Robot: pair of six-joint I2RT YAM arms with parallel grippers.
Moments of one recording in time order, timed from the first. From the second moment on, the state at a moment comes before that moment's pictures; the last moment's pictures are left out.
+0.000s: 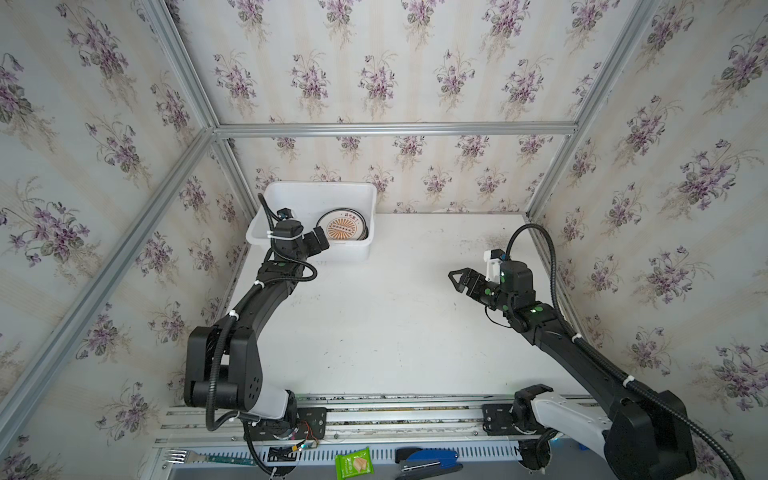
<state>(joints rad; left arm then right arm) -0.06 1.42 0.94 0.04 -0.10 -0.37 0.25 1.09 0.66 -0.12 -0.29 0.71</state>
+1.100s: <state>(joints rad) 0.06 1.02 0.18 0.62 -0.26 -0.16 0.25 1.05 0.49 0.13 0.04 0.49</state>
